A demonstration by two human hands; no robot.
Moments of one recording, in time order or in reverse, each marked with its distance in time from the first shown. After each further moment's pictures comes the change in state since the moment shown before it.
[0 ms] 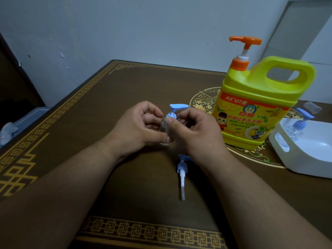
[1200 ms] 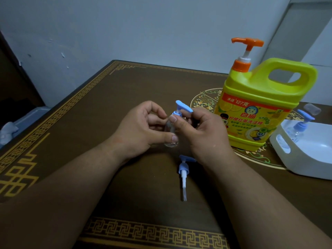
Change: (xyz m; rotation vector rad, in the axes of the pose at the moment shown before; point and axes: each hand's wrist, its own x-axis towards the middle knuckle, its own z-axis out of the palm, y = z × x) left_hand -0.005 0.005 0.006 0.054 0.035 0.060; right_hand -0.001 -0.009 -0.006 -0.116 0.041 -0.050
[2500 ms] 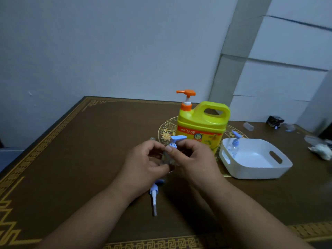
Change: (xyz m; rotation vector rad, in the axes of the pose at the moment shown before) left_hand -0.021 0.027 0.065 0.110 0.022 0.212; right_hand -0.033 -0.028 -0.068 -0.024 0.121 0.147
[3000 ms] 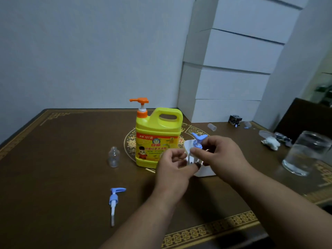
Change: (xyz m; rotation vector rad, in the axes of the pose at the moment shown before) left_hand -0.004 0.064 0.174 -0.561 -0.030 -0.238; right_hand -0.017 0.011 -0.168 -0.360 0.148 0.116
